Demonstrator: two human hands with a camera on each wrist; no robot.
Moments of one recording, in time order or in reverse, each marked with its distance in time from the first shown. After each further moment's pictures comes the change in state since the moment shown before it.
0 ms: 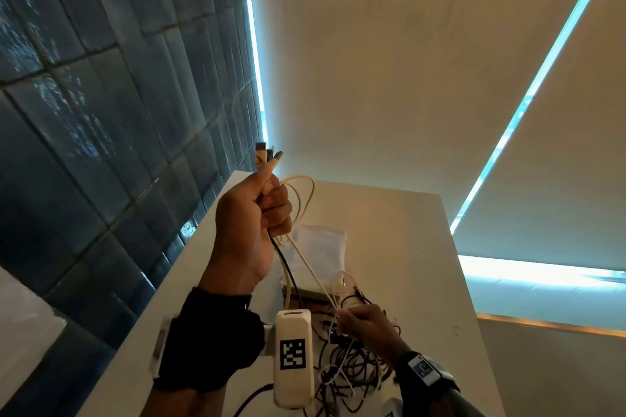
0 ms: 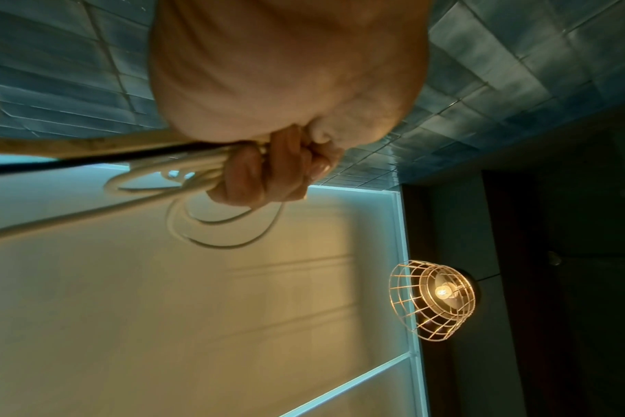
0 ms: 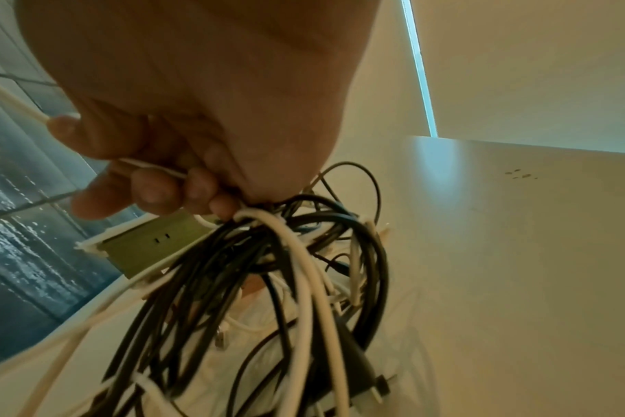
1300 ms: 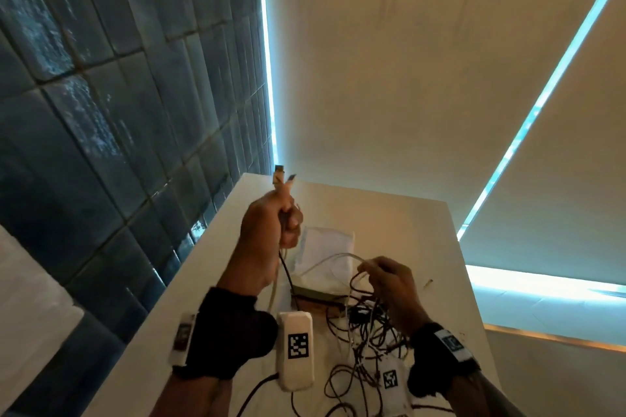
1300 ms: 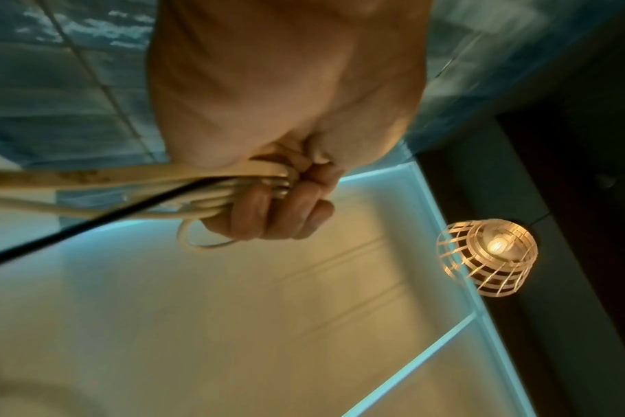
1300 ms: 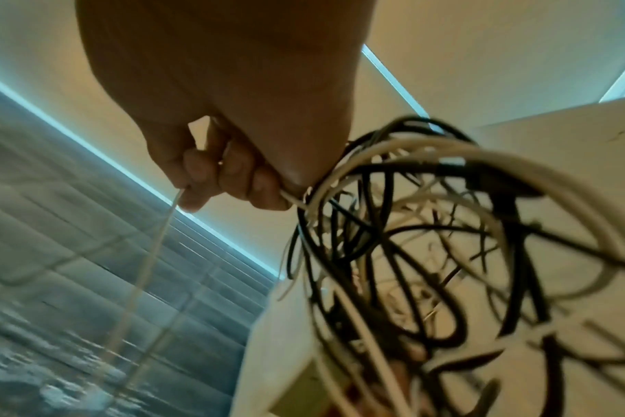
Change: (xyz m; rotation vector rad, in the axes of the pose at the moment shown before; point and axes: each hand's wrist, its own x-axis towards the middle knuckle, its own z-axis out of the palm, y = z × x) left_hand 0.006 -0.019 -0.023 0.257 0.042 -0.040; right_hand 0.020 -0.075 -0.026 0.221 0.390 0.056
